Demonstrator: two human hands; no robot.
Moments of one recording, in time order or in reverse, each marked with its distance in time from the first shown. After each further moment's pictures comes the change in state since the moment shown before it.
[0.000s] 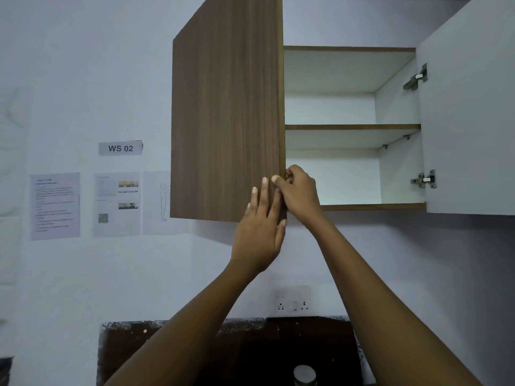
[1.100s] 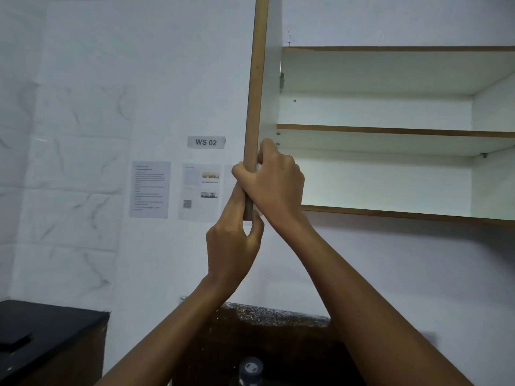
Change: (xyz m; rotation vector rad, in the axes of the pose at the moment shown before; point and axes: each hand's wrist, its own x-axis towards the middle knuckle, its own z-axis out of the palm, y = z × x) left_hand -0.106 -0.136 -0.226 -0.096 0.401 -0.230; right_hand -0.092 -0.219 0.187 -0.127 0.110 -0.376
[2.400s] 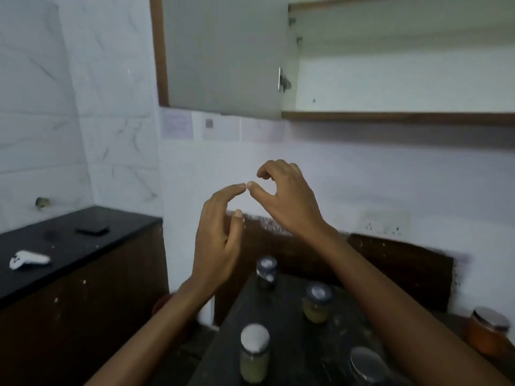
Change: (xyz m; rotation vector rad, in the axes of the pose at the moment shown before) left_hand -0.152 0.051 0.012 0.006 -0.202 -0.286; right_hand -0.152 0.135 -0.033 0.264 -0.510 0.022
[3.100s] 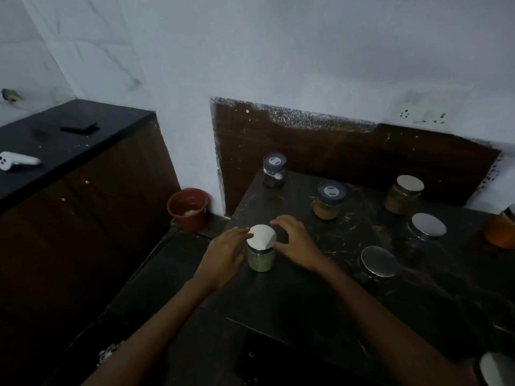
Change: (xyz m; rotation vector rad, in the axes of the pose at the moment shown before) left_hand -0.210 -0.141 0.029 0.379 -0.918 -0.420; right_hand -0.233 0.151 0.172 0.232 -0.740 0.558
